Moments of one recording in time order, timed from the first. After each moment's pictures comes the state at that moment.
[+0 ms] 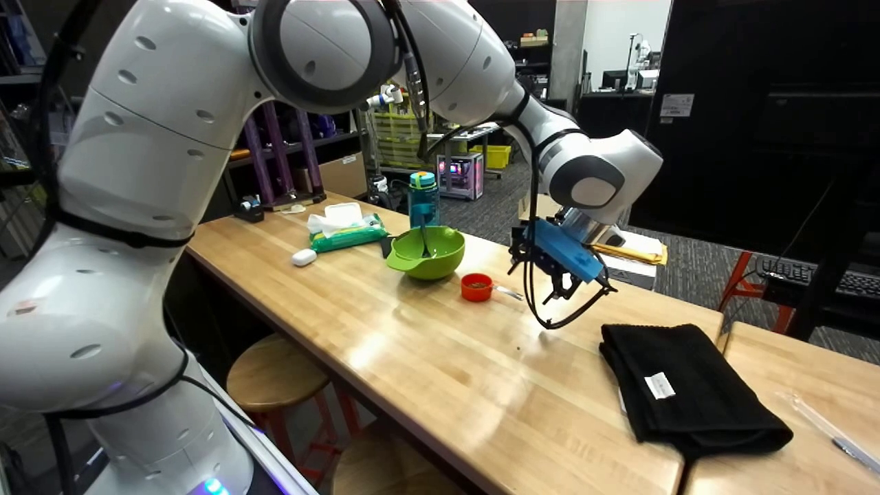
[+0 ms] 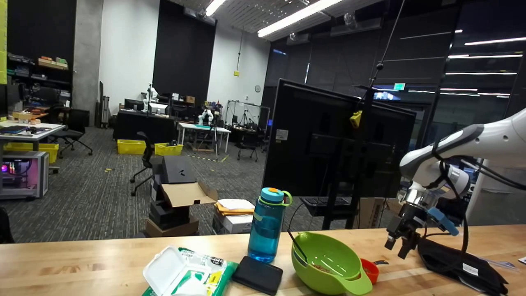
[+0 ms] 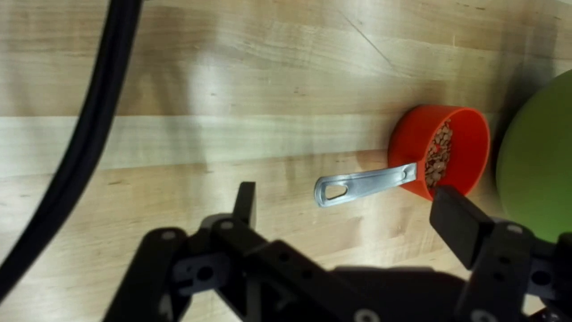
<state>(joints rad) -0.45 0.60 -0.07 -1.59 0.43 1.88 -0.71</state>
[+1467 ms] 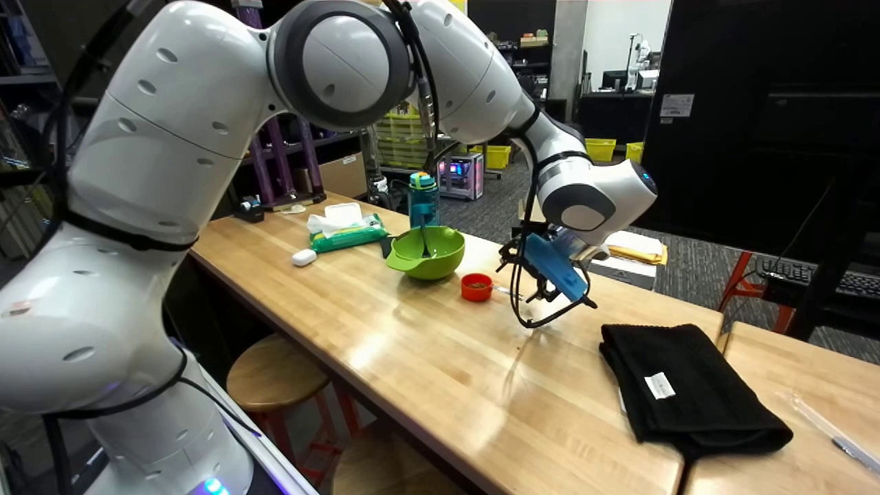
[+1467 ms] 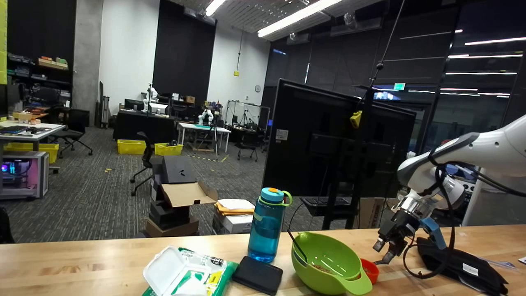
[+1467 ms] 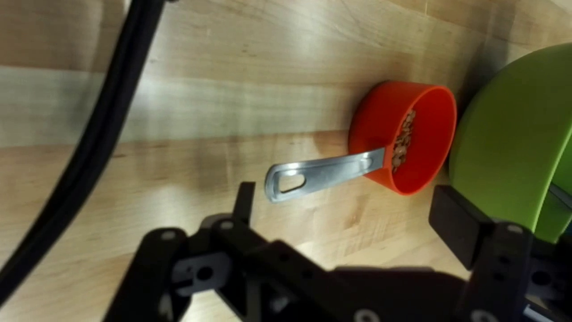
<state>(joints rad) -0.48 0.66 -0.02 -1.59 0.59 1.88 -0.86</state>
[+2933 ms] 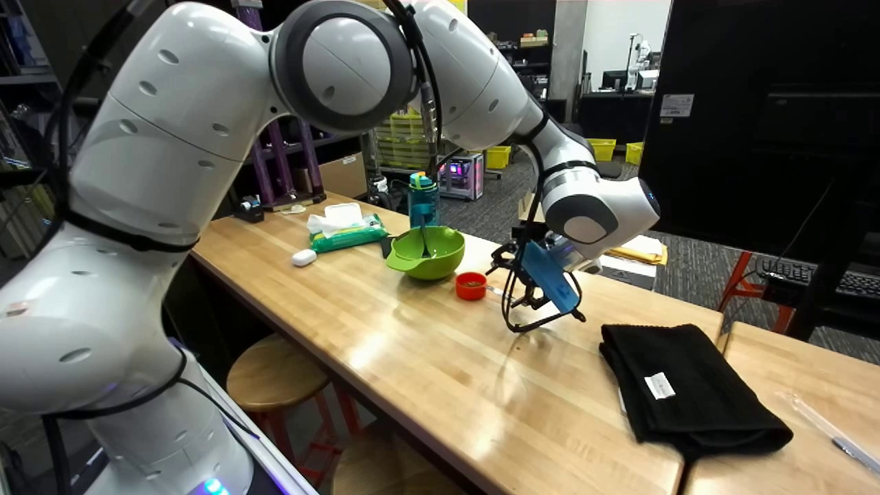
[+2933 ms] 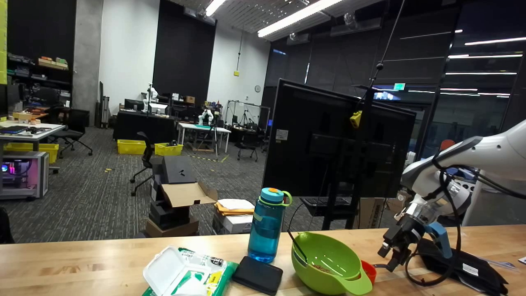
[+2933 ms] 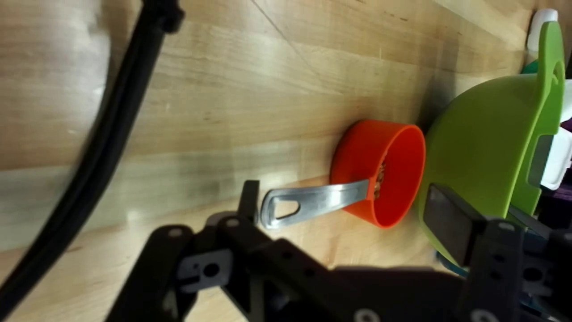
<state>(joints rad) -0.50 0.67 -0.04 -1.60 0.64 1.76 -0.88</state>
